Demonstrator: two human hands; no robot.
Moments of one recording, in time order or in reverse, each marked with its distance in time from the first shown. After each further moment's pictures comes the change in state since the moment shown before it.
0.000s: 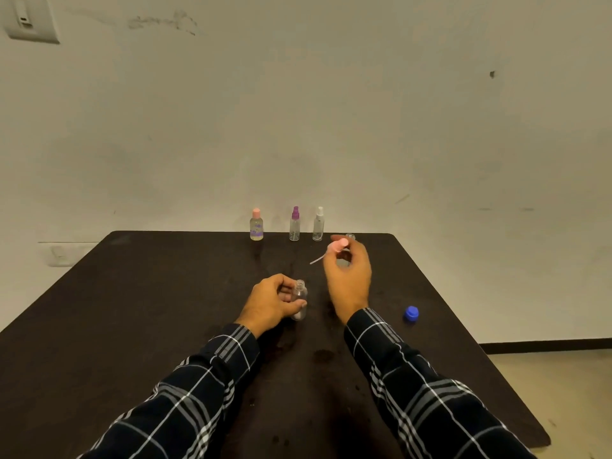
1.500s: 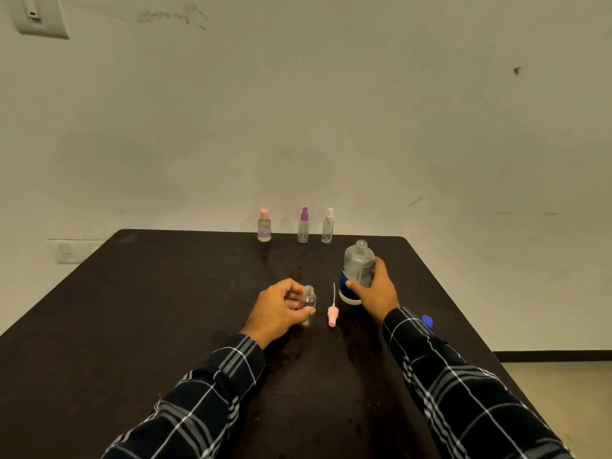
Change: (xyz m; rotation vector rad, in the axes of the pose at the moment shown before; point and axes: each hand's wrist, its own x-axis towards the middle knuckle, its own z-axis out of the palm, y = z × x) left_hand 0.007 -0.015 0.003 -0.025 0.008 0.046; right_hand 0.046 0.083 -0.038 -0.329 -0.400 0.396
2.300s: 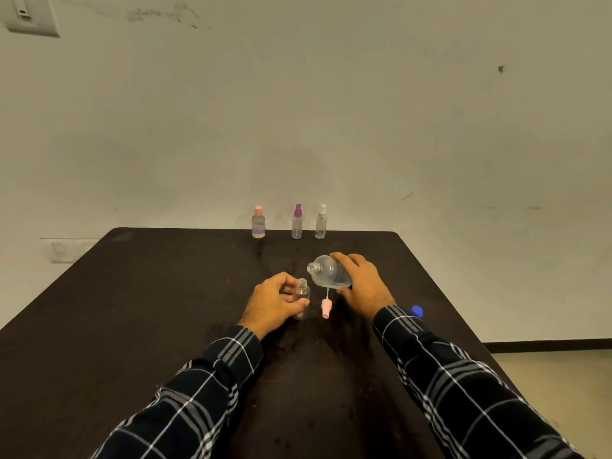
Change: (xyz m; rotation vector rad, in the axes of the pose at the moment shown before) left_hand -0.006 0.009 0.001 0.045 0.032 -0.010; right_hand -0.016 -0.013 -0.002 -0.614 -0.145 -0.312
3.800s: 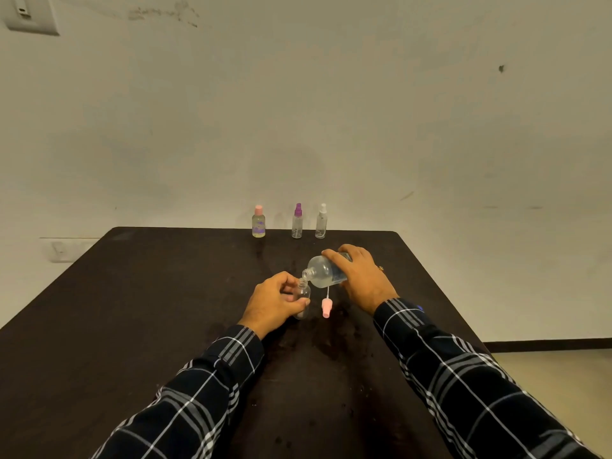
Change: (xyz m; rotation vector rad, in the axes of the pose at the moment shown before) left_hand 0.000 -0.003 0.000 0.011 -0.016 0.015; right_hand 0.004 -0.009 -0.012 -0.298 0.017 -0.192
